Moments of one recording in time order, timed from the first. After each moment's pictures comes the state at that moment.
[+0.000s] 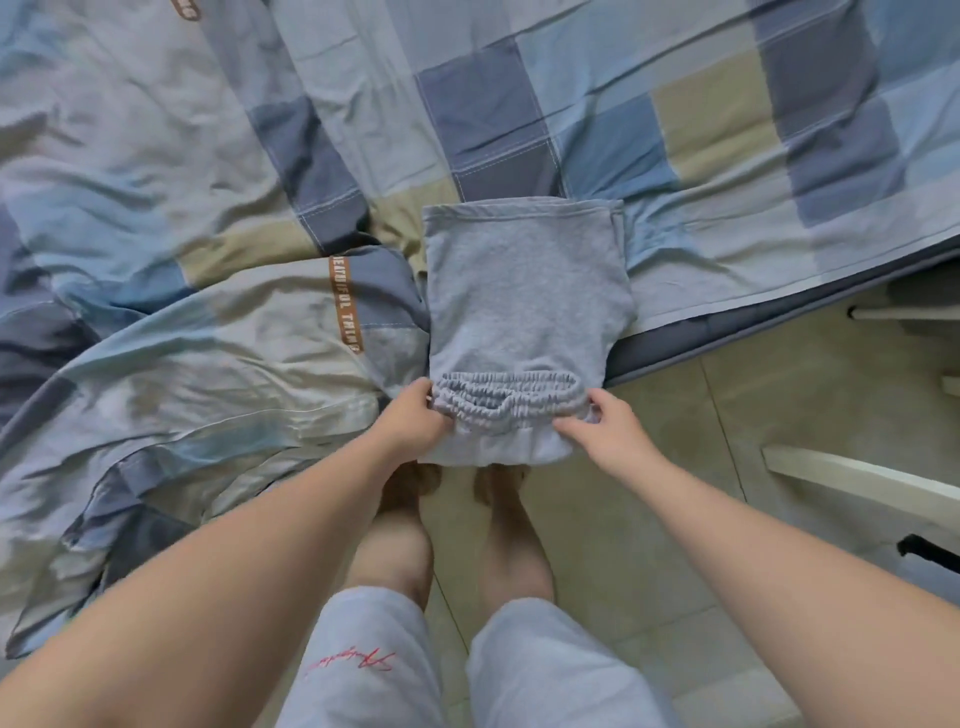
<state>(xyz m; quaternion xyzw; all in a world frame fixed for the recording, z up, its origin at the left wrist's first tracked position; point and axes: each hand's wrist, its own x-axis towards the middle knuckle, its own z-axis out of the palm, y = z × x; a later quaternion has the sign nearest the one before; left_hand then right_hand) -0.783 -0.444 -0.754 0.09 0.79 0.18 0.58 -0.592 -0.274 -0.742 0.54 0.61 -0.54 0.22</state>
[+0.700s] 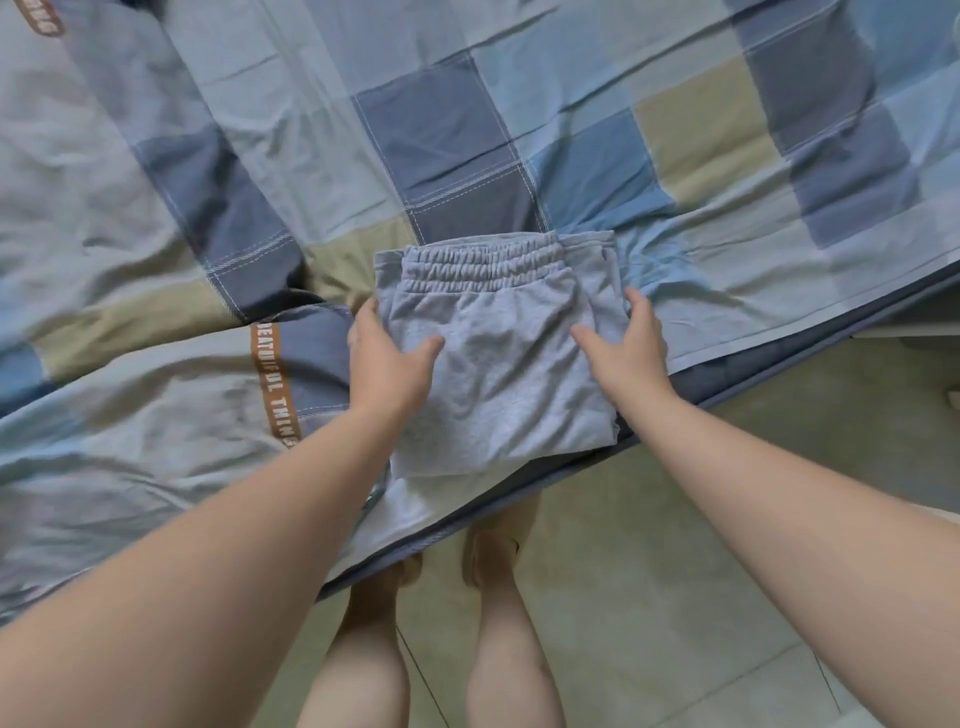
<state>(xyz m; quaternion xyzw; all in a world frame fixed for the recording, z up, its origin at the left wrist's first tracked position) -0.851 -0.338 -0.836 0.03 0.87 0.32 0.39 -0.678 -0.173 -0.831 0.64 0.64 -0.43 0.05</state>
